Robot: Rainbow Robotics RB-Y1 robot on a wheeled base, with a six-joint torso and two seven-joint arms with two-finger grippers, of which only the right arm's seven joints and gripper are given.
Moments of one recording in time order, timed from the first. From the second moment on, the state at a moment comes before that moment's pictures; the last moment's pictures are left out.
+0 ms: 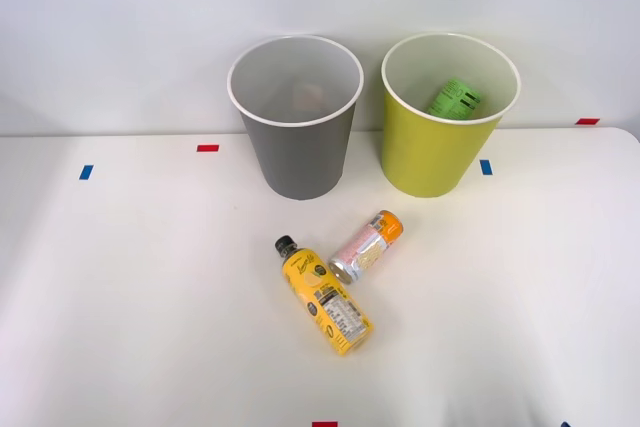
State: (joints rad) arm 1.03 -0.29 0.35 -1.80 -0.12 -0.75 1.73
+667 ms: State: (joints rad) arm 1.03 -0.29 0.35 -1.80 -0.12 -0.75 1.73
